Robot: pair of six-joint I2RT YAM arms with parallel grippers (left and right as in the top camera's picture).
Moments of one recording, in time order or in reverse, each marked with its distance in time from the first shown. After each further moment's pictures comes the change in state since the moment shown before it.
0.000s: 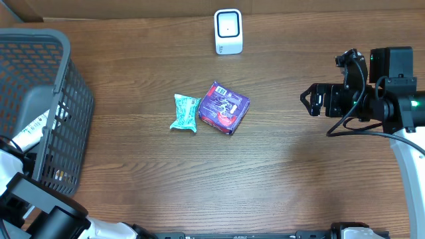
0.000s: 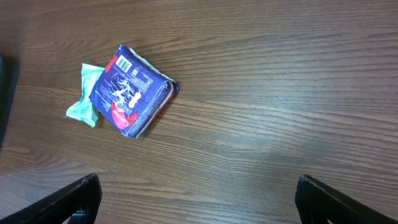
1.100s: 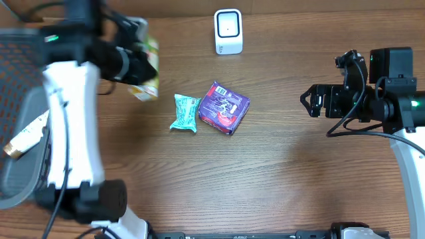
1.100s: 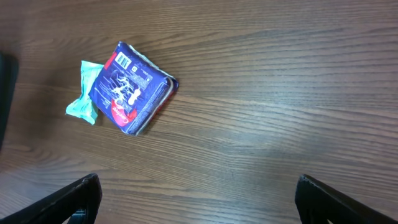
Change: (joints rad) left arm -0.945 0.039 0.887 -0.669 0.344 0.750; right arm 0.000 0.000 0.000 -0.015 0.000 0.000
